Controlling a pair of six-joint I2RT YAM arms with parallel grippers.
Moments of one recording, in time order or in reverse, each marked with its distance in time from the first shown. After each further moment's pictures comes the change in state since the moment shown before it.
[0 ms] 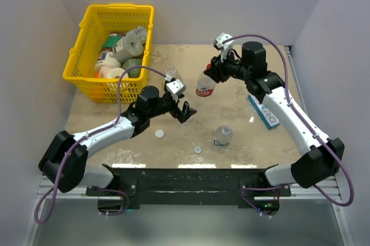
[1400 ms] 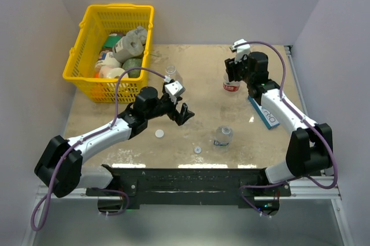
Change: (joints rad) left arm 0.000 -0.070 -0.009 -0.121 0.001 0.000; right arm -0.168 0.066 -0.290 0.355 0.393 -0.038
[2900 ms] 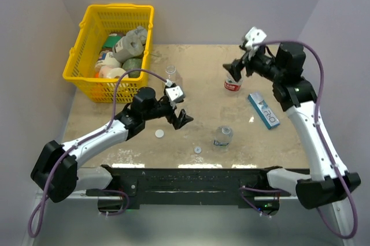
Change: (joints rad) left arm 0.002 -0.042 0.000 -0.049 0.101 0.109; right arm -0.018 -0.262 0.272 -0.305 -0.398 -0.134
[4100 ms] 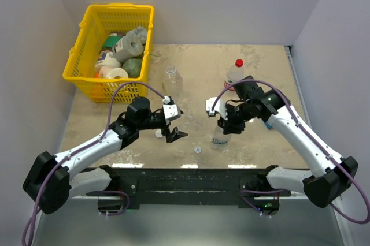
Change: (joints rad) left arm -0.001 -0.152 -0.142 -0.051 0.172 0.178; right arm 0.321 -0.013 -0.158 -0.877 0.012 -0.523
